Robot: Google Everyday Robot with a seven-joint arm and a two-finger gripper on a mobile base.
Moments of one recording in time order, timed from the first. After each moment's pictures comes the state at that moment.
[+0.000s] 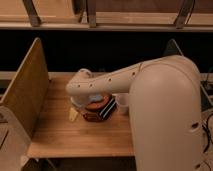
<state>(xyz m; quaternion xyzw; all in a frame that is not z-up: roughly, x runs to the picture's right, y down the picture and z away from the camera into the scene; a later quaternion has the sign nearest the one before) -0.142 0.121 0.795 -0.30 0.01 0.30 0.91</state>
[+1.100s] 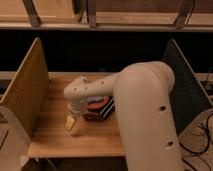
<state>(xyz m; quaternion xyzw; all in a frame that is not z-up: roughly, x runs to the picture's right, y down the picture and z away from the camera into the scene) -0.162 0.186 0.830 -0.39 0.05 0.30 0.87</state>
